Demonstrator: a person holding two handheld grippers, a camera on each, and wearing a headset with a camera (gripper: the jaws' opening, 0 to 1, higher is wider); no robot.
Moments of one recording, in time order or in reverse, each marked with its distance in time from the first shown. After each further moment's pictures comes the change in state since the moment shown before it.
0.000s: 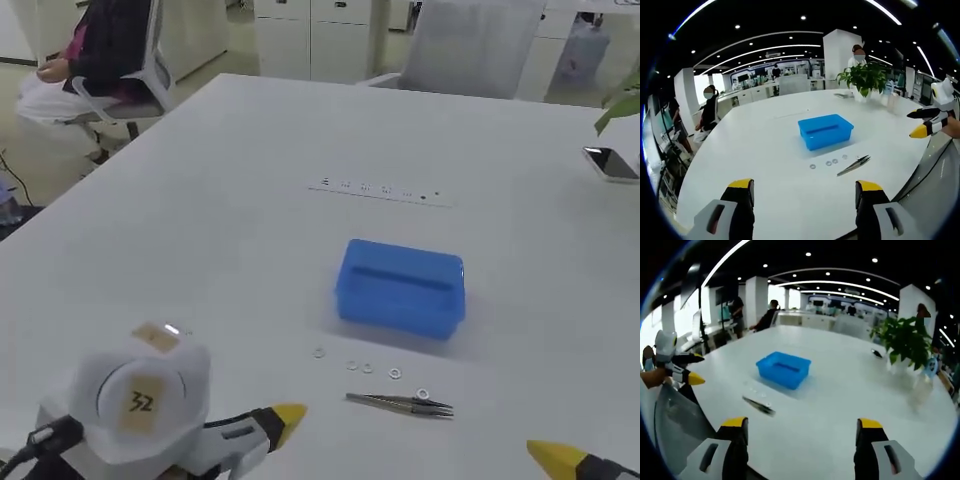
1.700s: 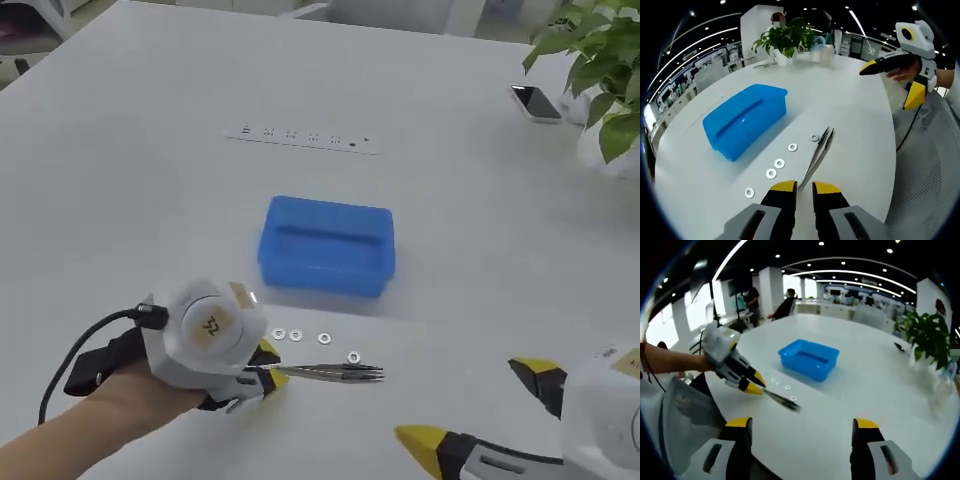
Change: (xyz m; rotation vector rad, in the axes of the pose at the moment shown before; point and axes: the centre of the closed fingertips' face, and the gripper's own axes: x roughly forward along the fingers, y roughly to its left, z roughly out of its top) left arm 0.119 -0.094 -0.035 0.406 0.233 -0.585; right arm 0.030 0.046 -0.012 -0.032 0.104 0.153
